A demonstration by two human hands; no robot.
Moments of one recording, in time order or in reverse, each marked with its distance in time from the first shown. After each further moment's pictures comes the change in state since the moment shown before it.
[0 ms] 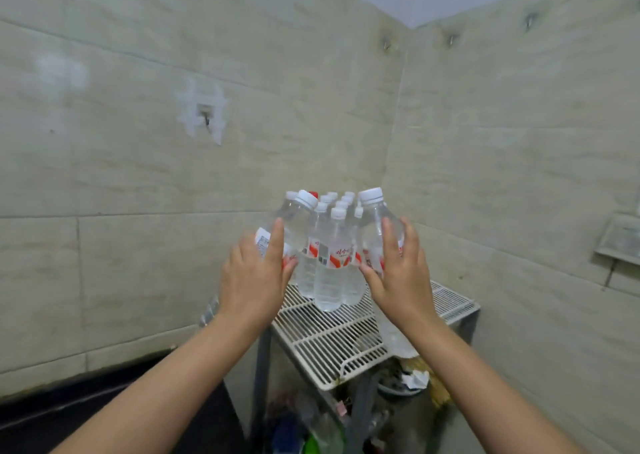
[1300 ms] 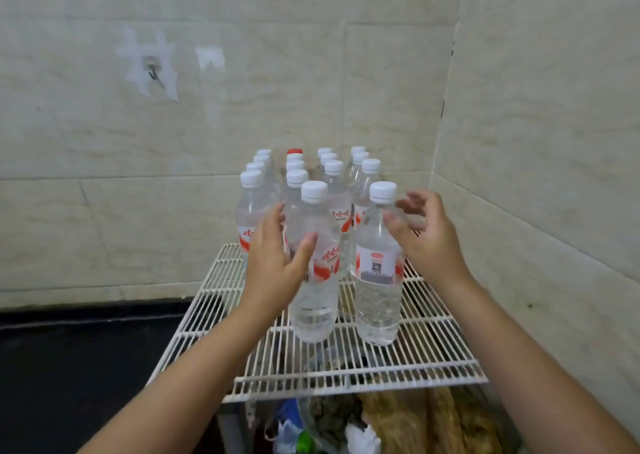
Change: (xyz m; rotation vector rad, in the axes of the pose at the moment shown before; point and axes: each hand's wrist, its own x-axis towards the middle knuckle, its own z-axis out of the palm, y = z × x) left_hand 0.042 0.215 0.186 -0.266 -0.155 -0.629; right_hand 0.067 0.283 0.123 1.130 -0.443 0.252
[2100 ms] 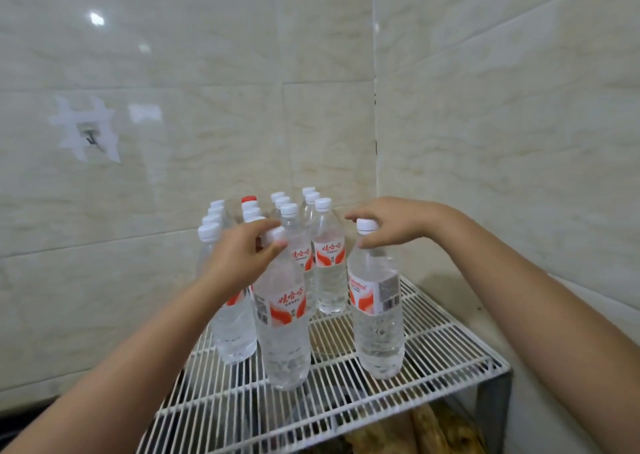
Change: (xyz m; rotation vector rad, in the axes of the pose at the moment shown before) left_hand 0.060 0.041 -0.029 0.256 -0.309 0.247; right_hand 0.054 -0.057 -0.047 -0.889 -0.675 -0.008
